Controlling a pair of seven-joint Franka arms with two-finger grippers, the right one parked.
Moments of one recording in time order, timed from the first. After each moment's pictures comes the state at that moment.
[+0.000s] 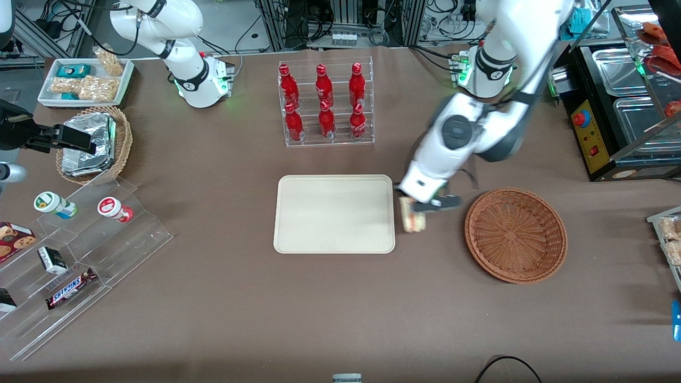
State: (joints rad) arm -0.36 0.34 -0.31 -1.98 -0.01 2.35 -0.76
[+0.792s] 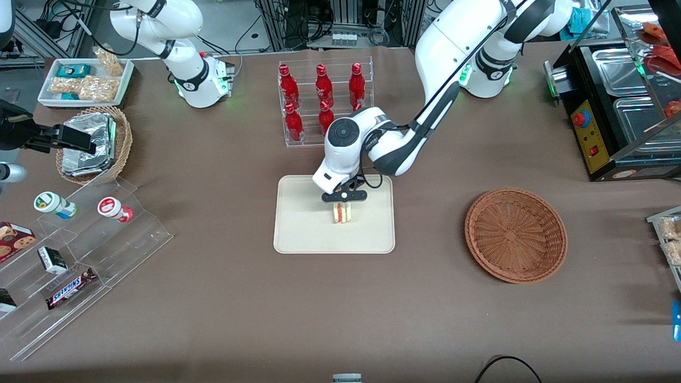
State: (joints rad) arm -0.61 0.69 -0.30 -1.65 0.19 2.35 -1.04
